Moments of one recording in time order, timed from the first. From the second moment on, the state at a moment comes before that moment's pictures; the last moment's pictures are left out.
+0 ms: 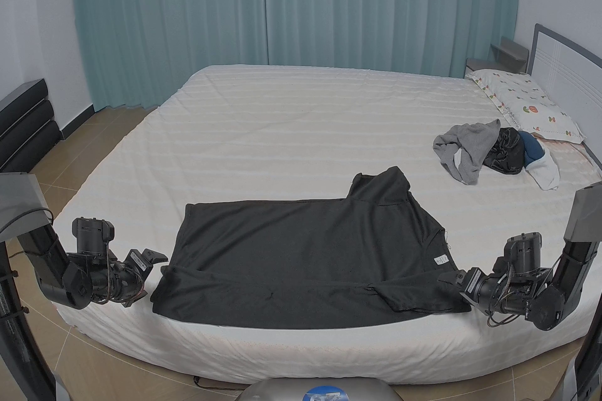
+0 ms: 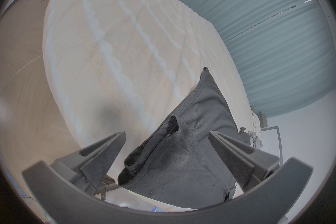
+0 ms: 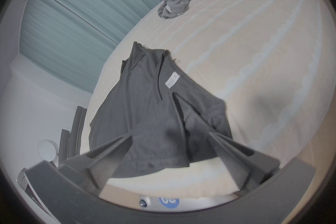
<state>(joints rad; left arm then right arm) 0.07 2.09 -0.48 -0.82 -0.21 -0.90 0.16 2.09 -0.25 -1.12 0.13 0.78</state>
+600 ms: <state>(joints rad) 0.09 2.09 -0.48 -0.82 -0.21 -0.91 0.11 2.10 -0.27 -1.20 0.16 0.86</state>
